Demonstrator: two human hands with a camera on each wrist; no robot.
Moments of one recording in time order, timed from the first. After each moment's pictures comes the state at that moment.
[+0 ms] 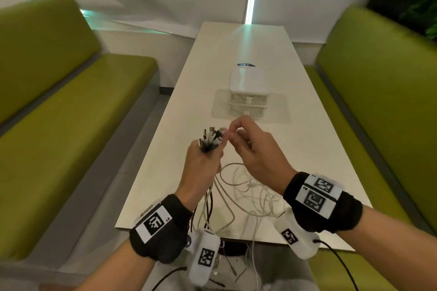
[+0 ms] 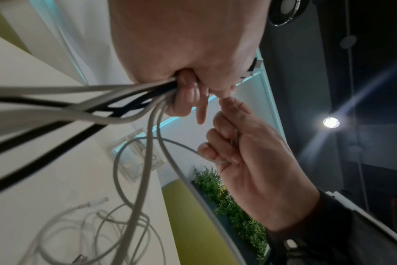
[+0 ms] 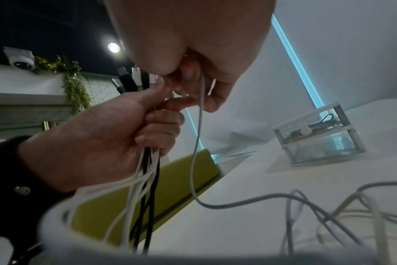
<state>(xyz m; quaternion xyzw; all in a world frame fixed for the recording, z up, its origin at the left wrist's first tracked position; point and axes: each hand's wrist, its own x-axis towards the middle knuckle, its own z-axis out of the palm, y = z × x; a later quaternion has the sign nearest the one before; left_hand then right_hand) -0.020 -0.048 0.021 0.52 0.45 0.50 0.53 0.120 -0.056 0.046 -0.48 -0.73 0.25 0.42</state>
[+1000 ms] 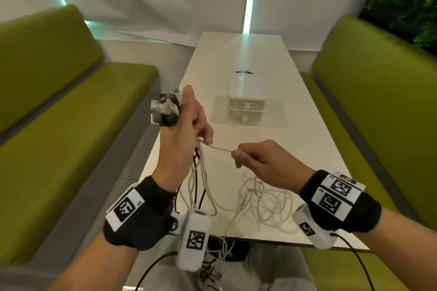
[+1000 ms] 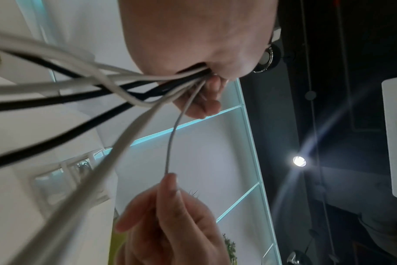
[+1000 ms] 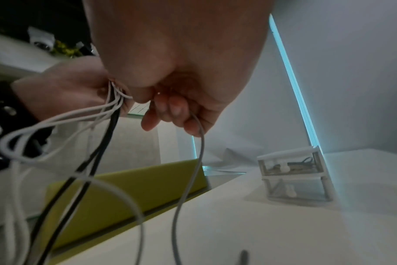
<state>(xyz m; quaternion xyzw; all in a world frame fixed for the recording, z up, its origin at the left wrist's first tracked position) -0.039 -0.055 0.098 0.53 0.32 0.62 0.47 0.150 -0.069 0.057 -0.49 -0.81 0.23 0.24</state>
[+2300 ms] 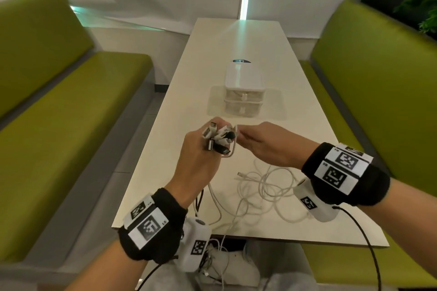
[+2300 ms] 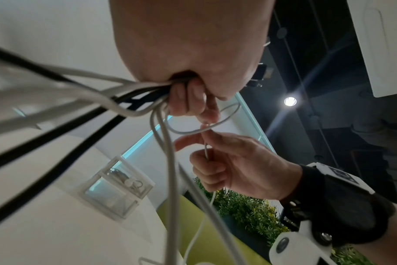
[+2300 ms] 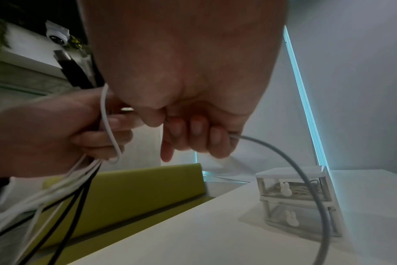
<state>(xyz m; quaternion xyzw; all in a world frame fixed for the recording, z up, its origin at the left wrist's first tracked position) -0.020 -0.047 0.046 0.68 0.40 0.48 0.38 0.154 -0.040 0.075 -0.52 -0.82 0.21 0.10</state>
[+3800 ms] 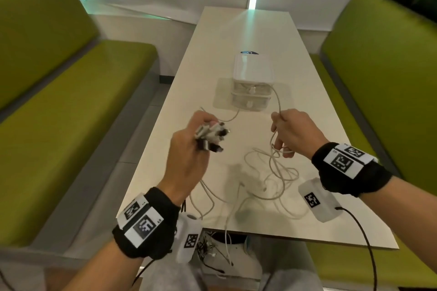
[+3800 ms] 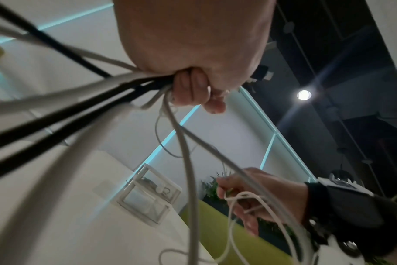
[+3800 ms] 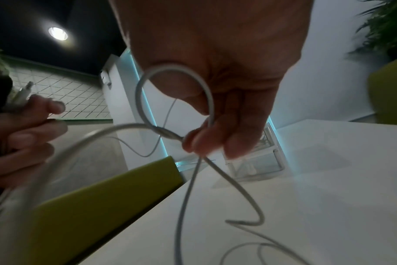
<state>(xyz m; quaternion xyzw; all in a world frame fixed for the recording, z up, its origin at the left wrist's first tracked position) -0.044 -0.042 0.026 0.67 0.37 0.53 0.36 0.182 -0.016 0.044 -0.72 -0.58 0.29 0.25</state>
